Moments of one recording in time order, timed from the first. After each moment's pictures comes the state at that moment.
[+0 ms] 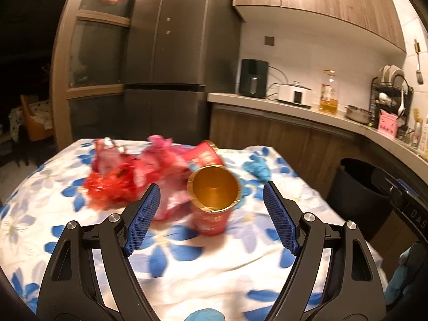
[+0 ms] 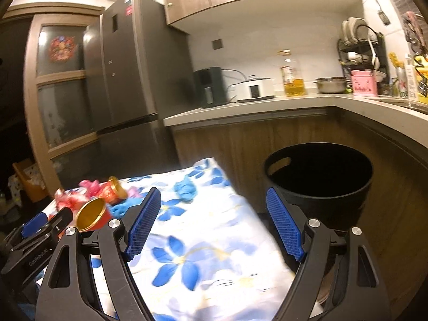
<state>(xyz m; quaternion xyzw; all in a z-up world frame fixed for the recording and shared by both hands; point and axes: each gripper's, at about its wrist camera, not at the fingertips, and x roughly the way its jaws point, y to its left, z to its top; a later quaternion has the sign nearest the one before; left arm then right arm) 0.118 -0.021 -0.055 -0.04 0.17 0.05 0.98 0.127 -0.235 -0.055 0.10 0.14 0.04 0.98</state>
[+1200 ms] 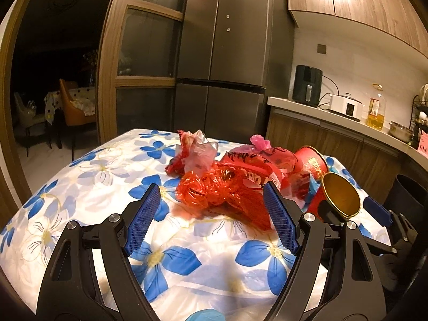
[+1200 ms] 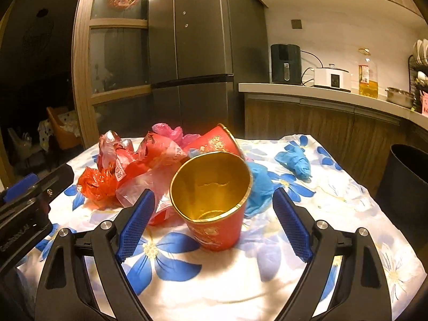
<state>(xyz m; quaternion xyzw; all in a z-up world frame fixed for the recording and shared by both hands) 0.119 0.092 -0.072 -0.08 0.17 0.15 0.97 0.181 -0.055 -0.096 0.00 0.19 0.16 0.97</state>
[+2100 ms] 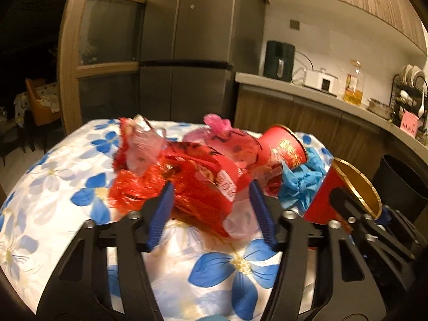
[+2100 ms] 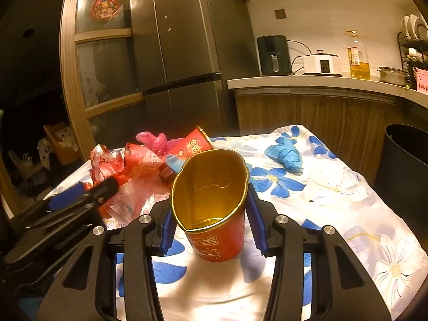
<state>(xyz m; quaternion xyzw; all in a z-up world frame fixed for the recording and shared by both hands) 0.183 0.066 -0.085 -0.06 0.23 0.06 0.97 0.182 -0.093 -0.094 0.06 0.20 0.16 0.97</state>
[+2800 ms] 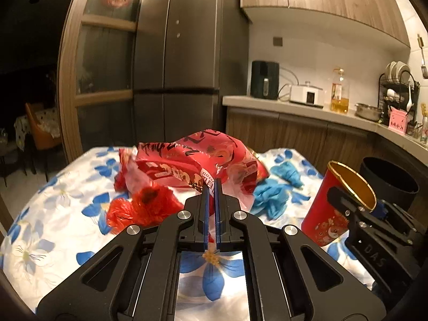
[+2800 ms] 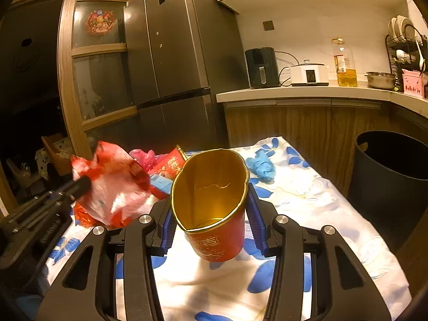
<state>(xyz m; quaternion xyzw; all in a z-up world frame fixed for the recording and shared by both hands) 0.127 0.021 -0.054 -0.02 0.15 0.06 0.99 0.155 -0.141 -0.075 0.07 0.17 0.14 0.97</state>
